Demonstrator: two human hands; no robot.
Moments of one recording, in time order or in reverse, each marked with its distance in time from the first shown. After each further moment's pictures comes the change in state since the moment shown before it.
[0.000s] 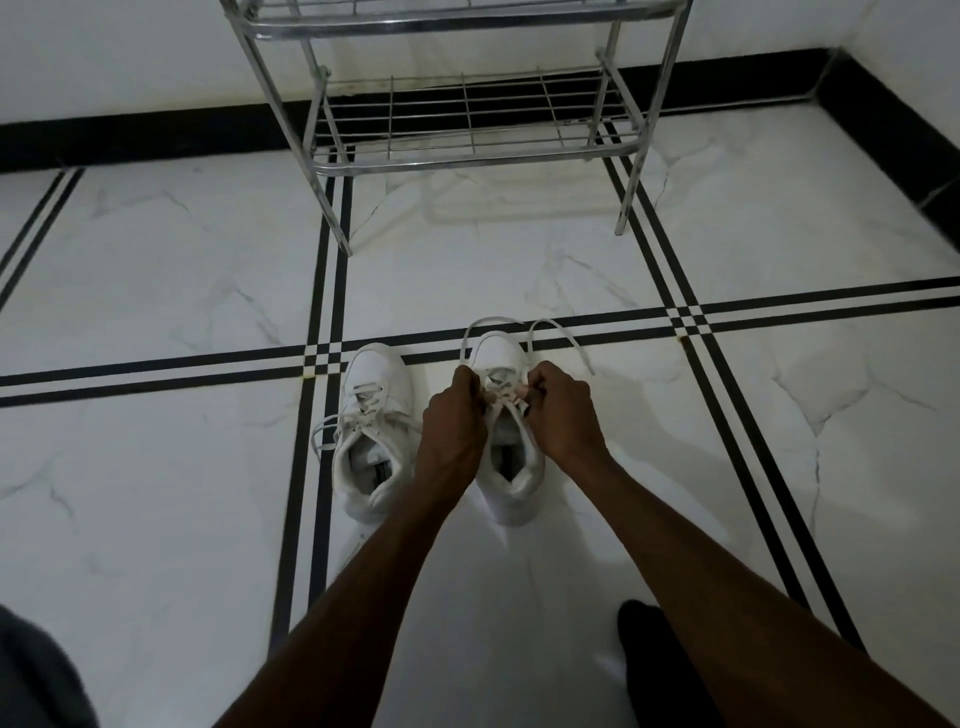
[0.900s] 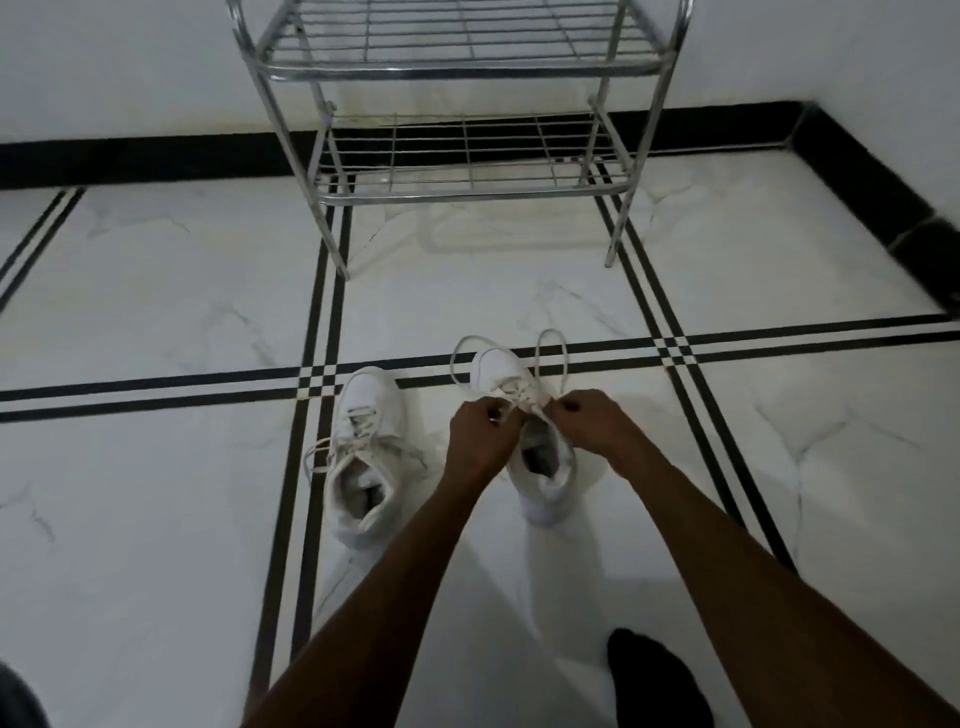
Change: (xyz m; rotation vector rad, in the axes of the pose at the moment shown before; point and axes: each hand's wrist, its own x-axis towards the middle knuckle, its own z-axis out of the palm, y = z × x) left_hand 0.012 0.038 0.008 -0.323 -0.140 -0.287; right_hand 0.028 0.012 -0.052 -0.096 -0.291 0.257
